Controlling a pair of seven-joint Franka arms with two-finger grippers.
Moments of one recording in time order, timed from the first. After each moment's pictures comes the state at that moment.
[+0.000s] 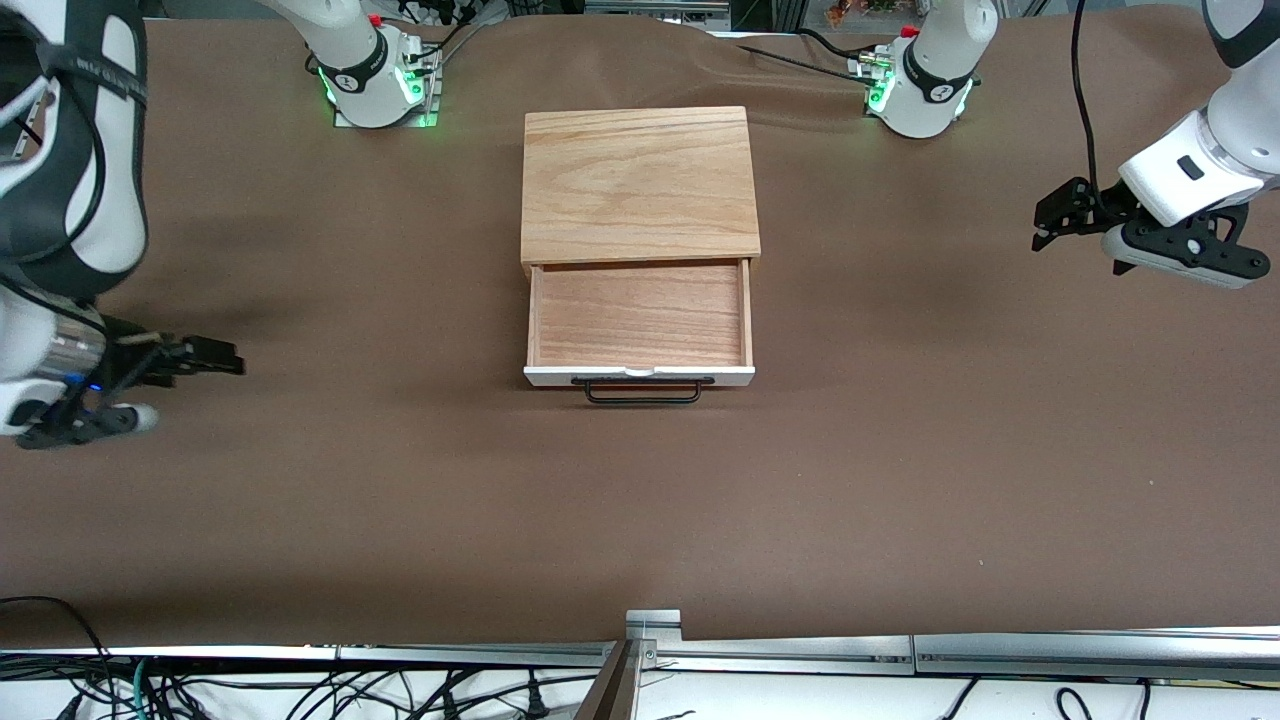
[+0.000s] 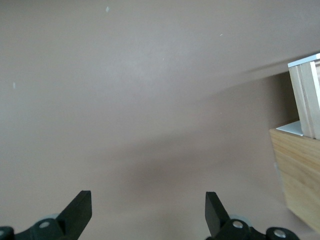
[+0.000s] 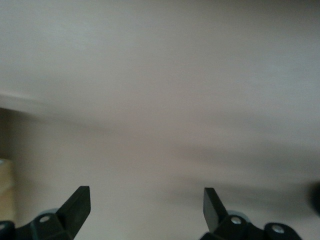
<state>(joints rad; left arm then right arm) 0.06 -0.09 -0.10 -1.82 -0.04 1.67 0.17 0.35 0.42 -0.49 -1.39 0.17 1.66 -0.33</state>
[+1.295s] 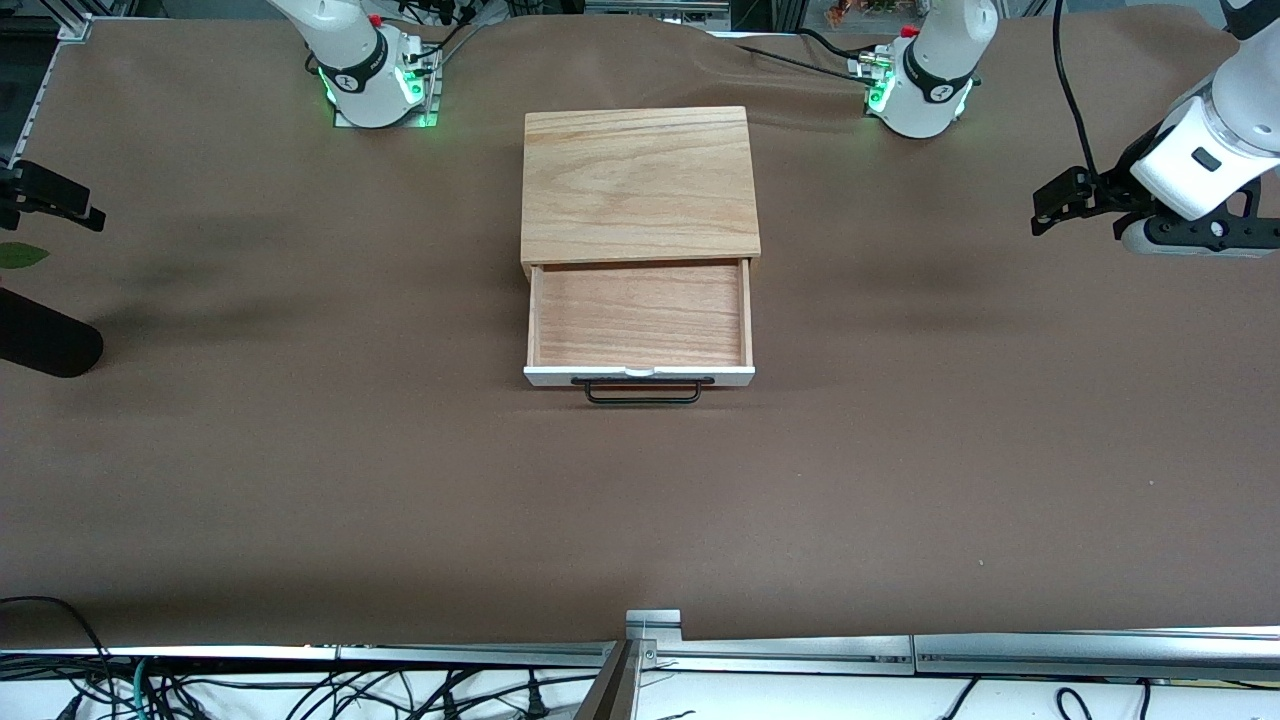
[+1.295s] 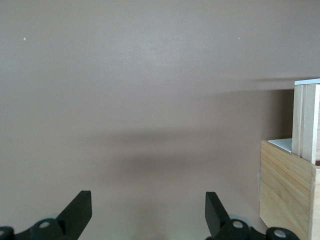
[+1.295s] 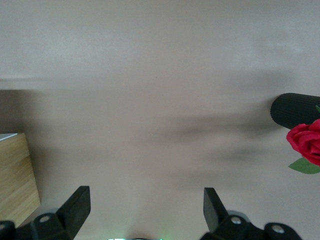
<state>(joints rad) 0.06 -0.10 -0.11 -1.80 -0.04 1.61 -0.04 0.01 0.01 -0.18 -1.60 0.01 1.52 -0.15</state>
